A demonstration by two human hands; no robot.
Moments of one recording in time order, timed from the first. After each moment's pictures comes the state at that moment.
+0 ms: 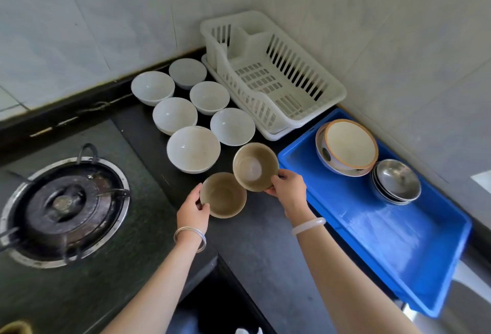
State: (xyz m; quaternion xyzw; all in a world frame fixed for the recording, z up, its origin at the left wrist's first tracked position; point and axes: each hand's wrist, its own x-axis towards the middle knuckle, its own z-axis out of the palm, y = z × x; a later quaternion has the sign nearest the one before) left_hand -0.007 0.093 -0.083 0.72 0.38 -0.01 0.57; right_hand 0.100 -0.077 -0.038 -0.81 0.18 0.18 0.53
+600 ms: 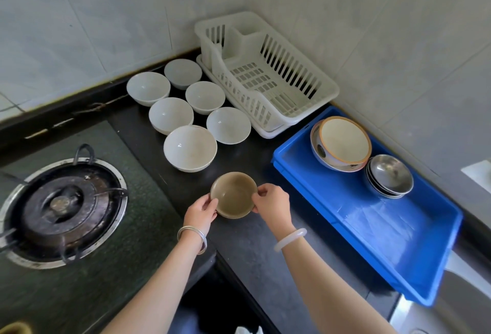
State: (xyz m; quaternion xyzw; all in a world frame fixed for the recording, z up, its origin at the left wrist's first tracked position) left_hand -0.006 0.080 -0.094 0.57 0.39 -0.05 0.72; right_hand 0.059 -0.062 -0.049 -0.89 0.13 0.21 0.39
